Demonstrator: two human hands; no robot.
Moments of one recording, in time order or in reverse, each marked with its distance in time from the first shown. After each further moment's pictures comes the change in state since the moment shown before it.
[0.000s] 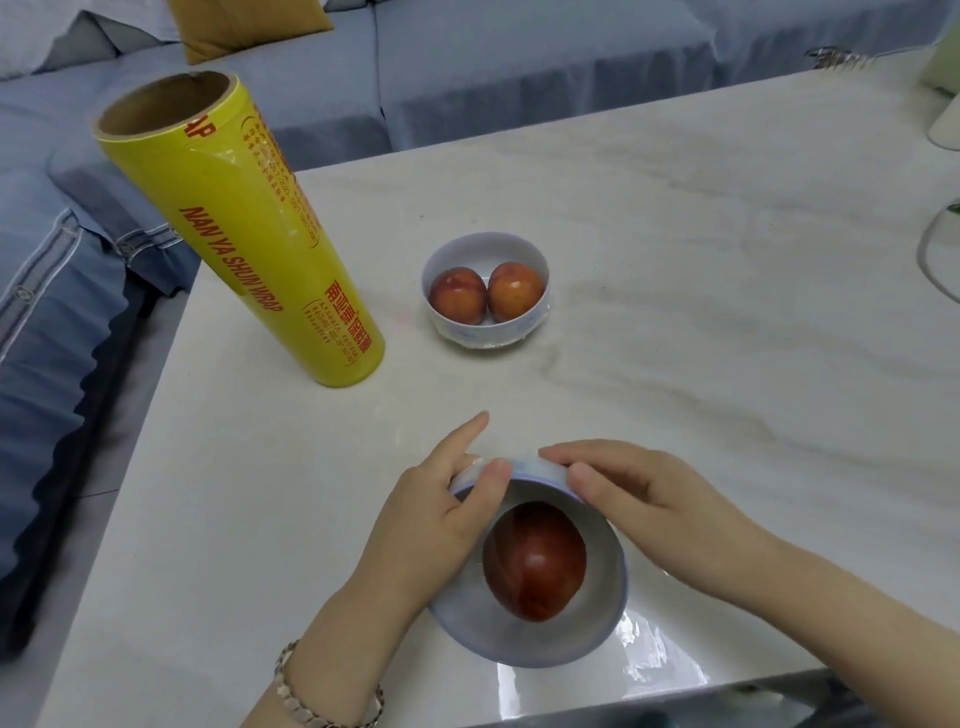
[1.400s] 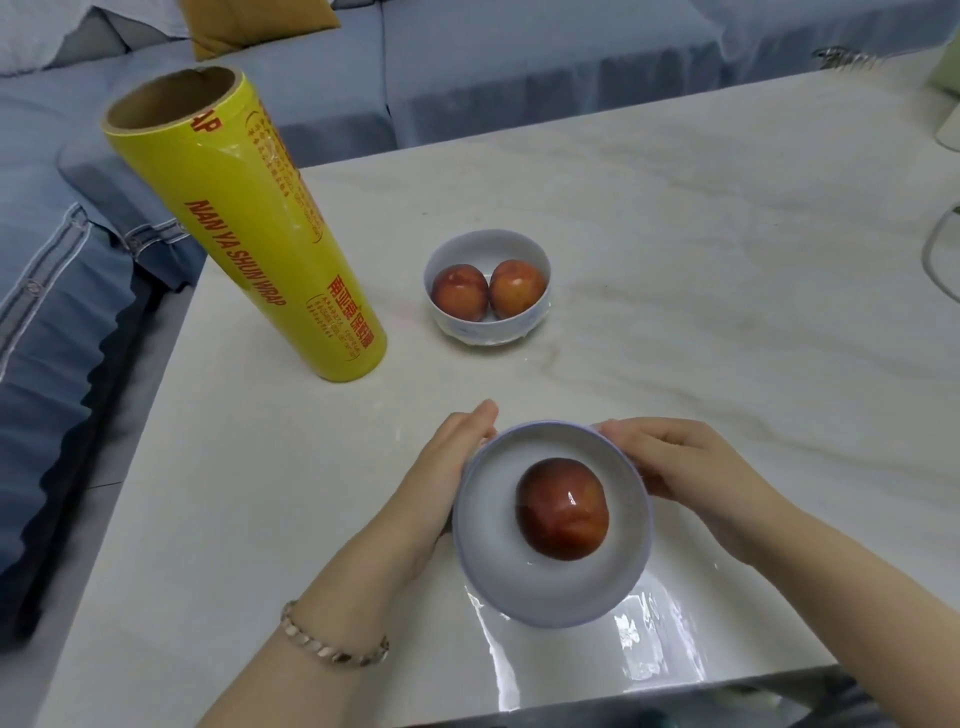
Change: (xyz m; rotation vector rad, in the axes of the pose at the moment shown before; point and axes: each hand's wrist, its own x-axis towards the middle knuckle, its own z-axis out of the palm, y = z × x) left_hand 0.021 0.011 0.007 -0.455 -0.126 -0.397; right_hand 0.017 0.027 -0.020 0.304 0.114 0.237
